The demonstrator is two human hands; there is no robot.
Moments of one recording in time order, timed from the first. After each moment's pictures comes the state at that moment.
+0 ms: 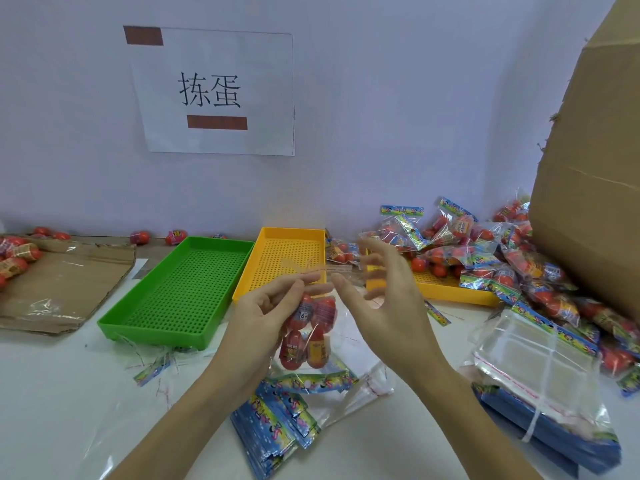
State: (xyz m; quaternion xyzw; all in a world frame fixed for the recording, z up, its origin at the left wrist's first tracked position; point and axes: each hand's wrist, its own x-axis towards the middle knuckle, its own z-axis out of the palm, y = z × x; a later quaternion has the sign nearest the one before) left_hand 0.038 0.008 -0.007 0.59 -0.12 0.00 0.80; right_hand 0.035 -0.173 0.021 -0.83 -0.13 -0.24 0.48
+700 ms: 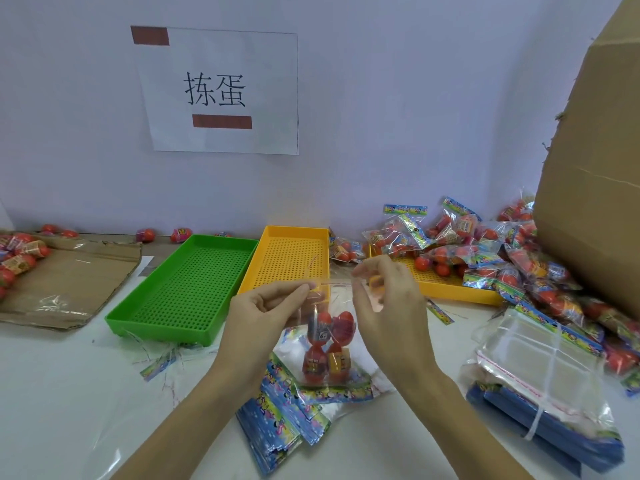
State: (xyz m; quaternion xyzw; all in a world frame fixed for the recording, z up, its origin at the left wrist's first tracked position) left_hand 0.037 0.008 -0.010 0.60 -0.04 0.06 0.79; right_hand 0.035 -0.165 0.008 -0.85 -0.09 -0.32 0.41
